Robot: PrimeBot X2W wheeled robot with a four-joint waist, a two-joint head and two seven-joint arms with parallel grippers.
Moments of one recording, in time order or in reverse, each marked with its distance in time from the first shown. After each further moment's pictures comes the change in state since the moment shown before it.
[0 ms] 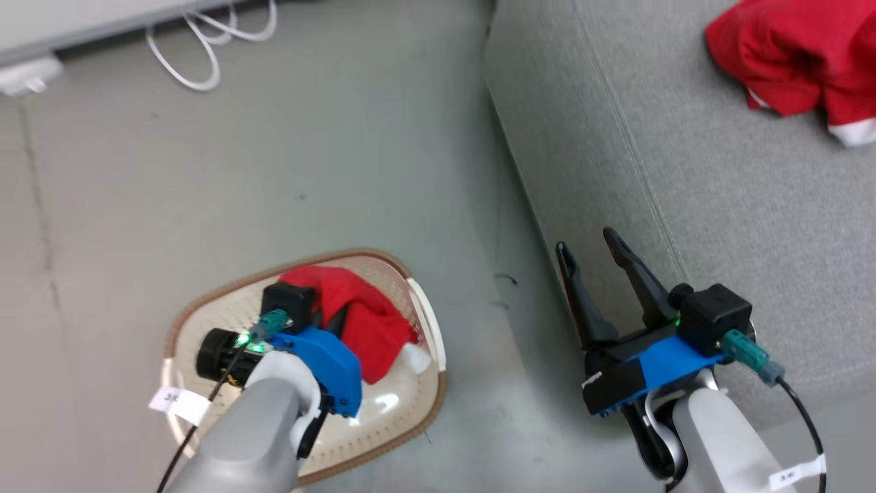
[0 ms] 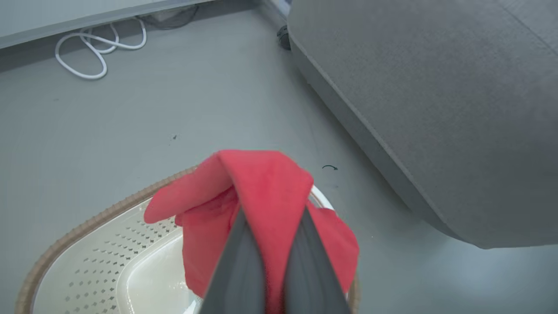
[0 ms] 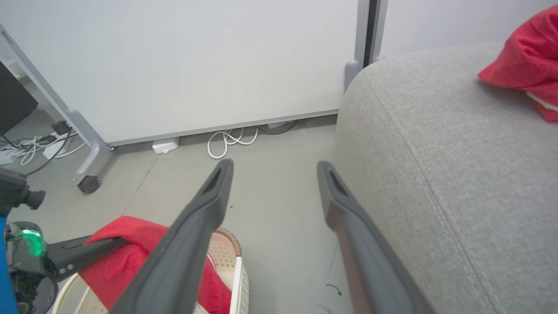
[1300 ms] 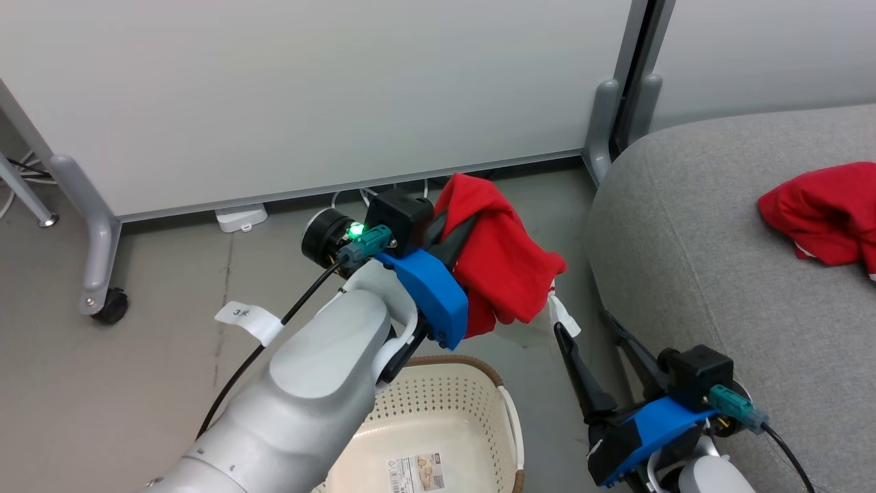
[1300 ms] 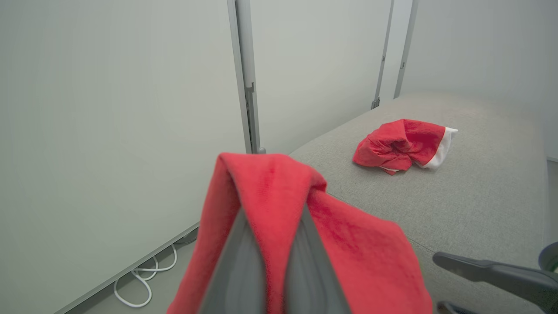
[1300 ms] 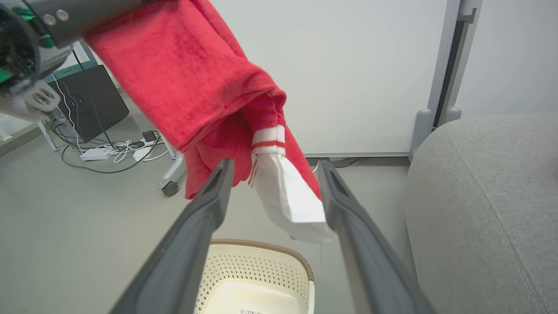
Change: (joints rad) left arm -0.175 -0.046 -0.217 -0.298 -0.095 -0.003 0.026; right arm 0.179 0.000 -0.009 -0.054 -0.012 0.000 0.130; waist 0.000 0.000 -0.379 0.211
